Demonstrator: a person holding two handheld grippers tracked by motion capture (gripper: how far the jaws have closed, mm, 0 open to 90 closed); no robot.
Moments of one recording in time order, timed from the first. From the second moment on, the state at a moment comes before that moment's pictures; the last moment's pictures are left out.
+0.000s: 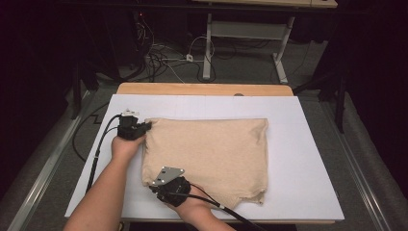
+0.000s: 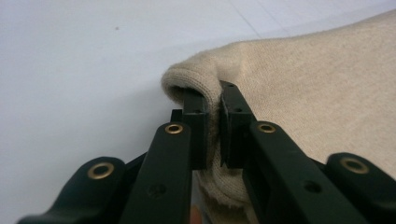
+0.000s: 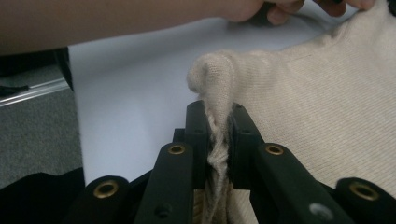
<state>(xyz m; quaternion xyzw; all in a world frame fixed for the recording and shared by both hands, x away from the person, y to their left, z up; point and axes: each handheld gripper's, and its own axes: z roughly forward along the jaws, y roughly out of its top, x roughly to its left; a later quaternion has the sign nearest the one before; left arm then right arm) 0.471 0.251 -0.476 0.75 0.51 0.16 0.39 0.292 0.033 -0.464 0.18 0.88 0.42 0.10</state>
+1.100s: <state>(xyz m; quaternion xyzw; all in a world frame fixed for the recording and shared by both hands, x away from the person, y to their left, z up) 0.444 0.217 -0.421 0.74 0.50 0.20 0.41 0.283 -0.043 -0.441 0.22 0.83 0.51 0.13</state>
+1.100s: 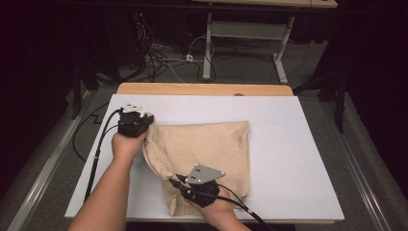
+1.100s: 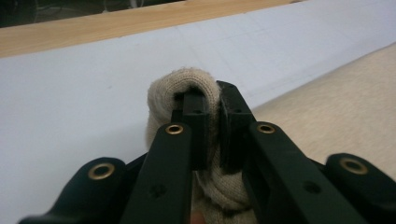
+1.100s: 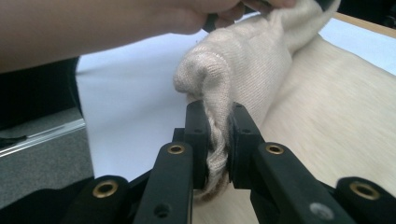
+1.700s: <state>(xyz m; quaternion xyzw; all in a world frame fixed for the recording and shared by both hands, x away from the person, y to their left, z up) 0.464 0.116 -0.416 0.77 0.42 0.18 0.45 0.266 -0.112 -0.450 0.28 0.81 0.48 0.17</state>
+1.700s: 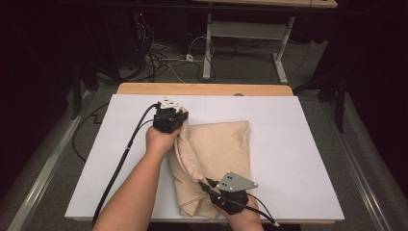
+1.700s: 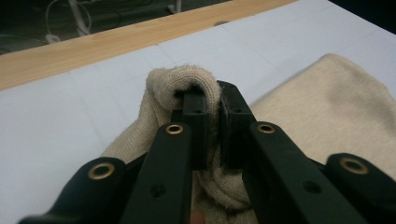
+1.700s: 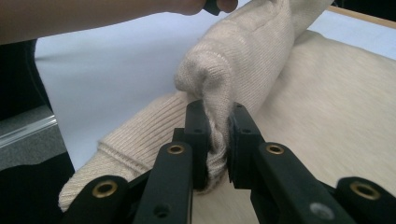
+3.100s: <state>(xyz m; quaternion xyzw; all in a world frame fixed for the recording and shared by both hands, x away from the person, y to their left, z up) 0.412 0.132 -0.421 0.77 0.42 0.16 0.45 0.252 -0.178 -0.468 0.32 0.80 0.47 0.19</state>
